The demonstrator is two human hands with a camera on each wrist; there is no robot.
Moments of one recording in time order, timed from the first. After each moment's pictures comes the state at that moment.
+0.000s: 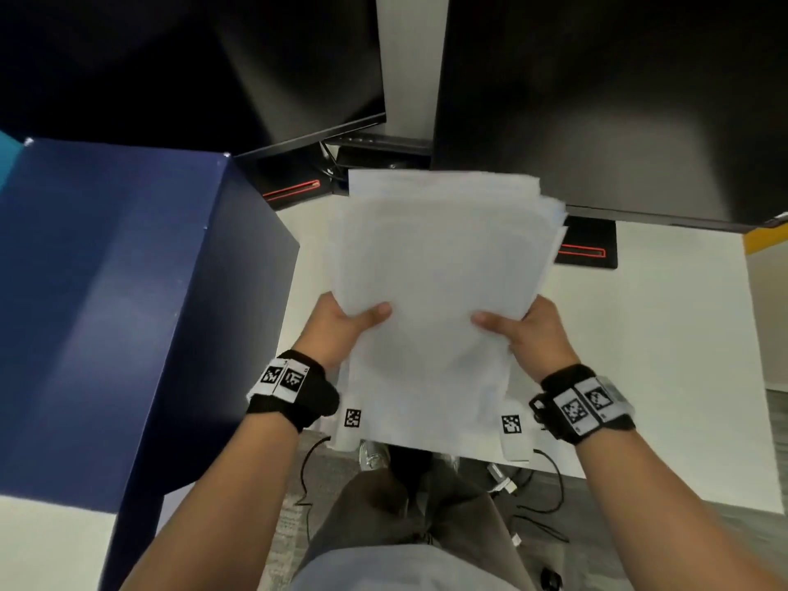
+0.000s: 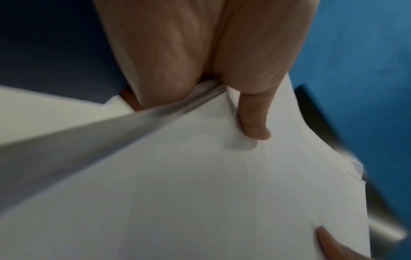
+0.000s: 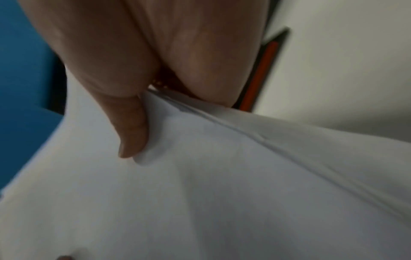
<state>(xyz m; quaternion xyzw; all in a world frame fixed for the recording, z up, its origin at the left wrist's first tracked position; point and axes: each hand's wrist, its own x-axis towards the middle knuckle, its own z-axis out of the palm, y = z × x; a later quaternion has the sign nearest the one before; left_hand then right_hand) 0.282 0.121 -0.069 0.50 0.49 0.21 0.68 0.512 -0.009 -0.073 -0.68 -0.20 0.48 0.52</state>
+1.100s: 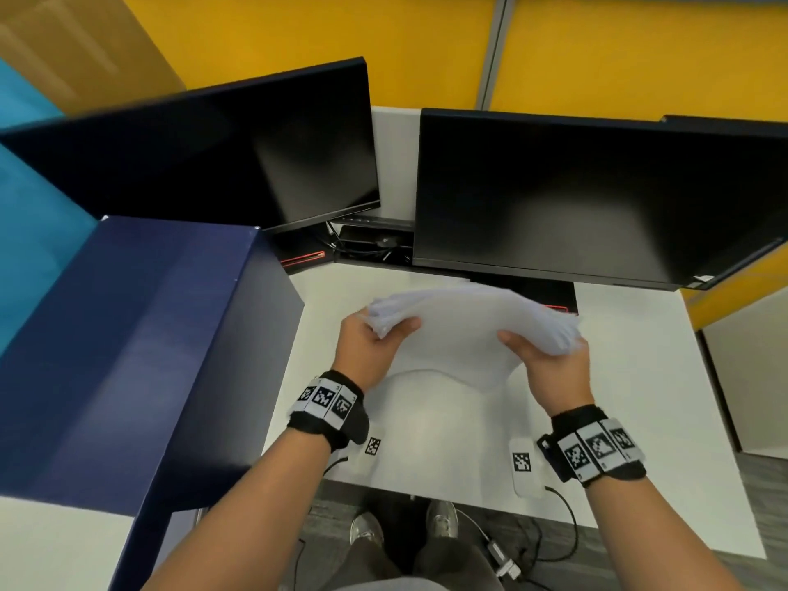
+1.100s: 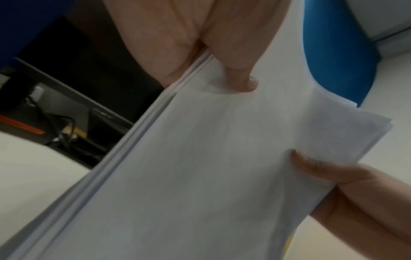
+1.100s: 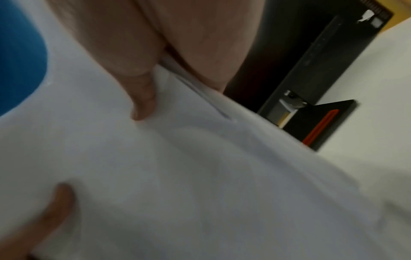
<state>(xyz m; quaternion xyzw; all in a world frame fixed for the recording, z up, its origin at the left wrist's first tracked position) 0.324 0.097 -0.013 0.70 0.42 0.32 0.49 0.525 -0.046 -0.003 -0.71 -0.33 0.24 0.57</state>
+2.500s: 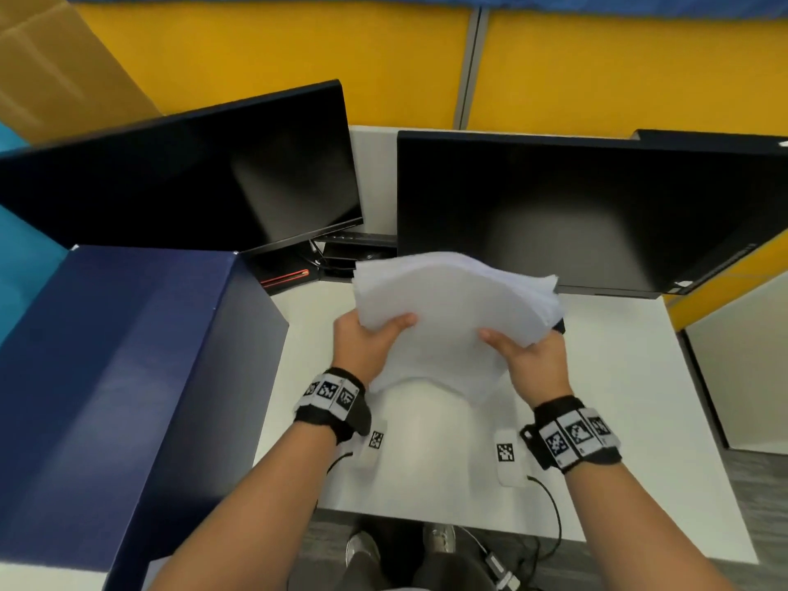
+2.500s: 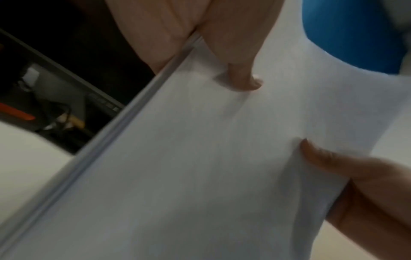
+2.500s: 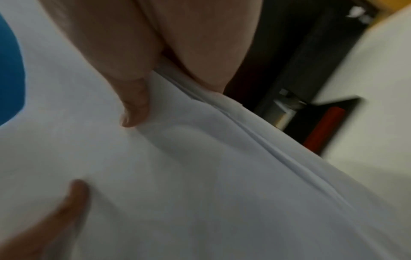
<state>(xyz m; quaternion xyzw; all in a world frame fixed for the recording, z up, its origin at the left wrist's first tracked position) 0.358 0.117 -0.015 0.59 0.47 0.34 0.57 0.538 -0.022 -0.002 -0.70 -0.28 0.27 0.60</state>
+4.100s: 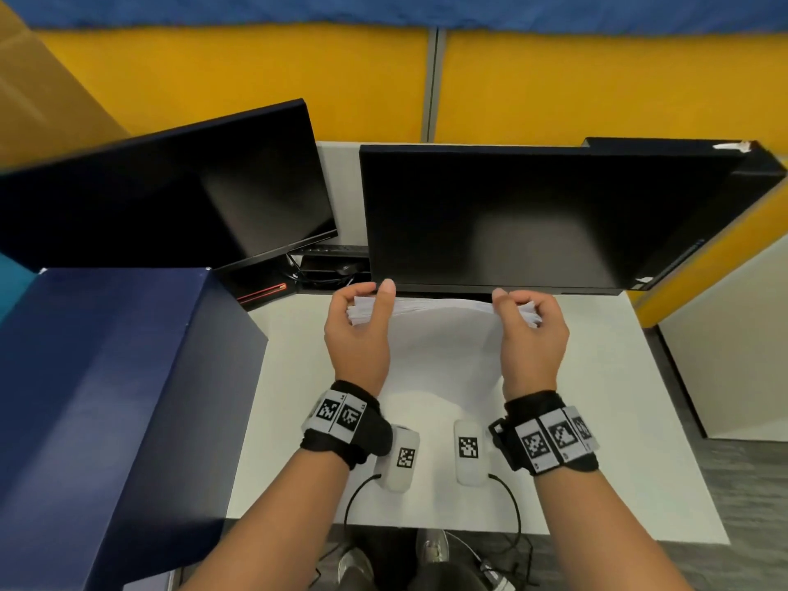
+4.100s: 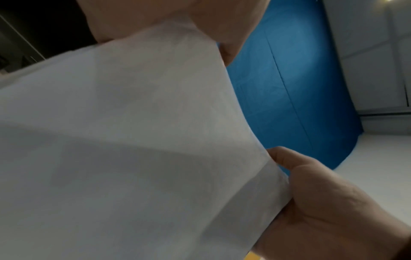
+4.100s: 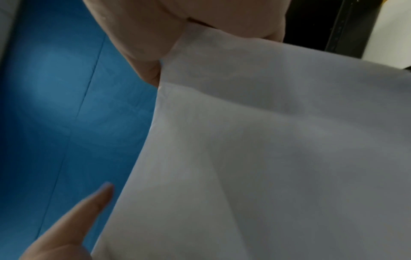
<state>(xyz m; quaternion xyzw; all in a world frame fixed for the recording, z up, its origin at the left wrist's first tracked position) 0.396 0.081 0.024 0.52 0.46 0.50 0.53 0.538 -0.018 0.026 -0.71 -0.14 0.11 0.69</state>
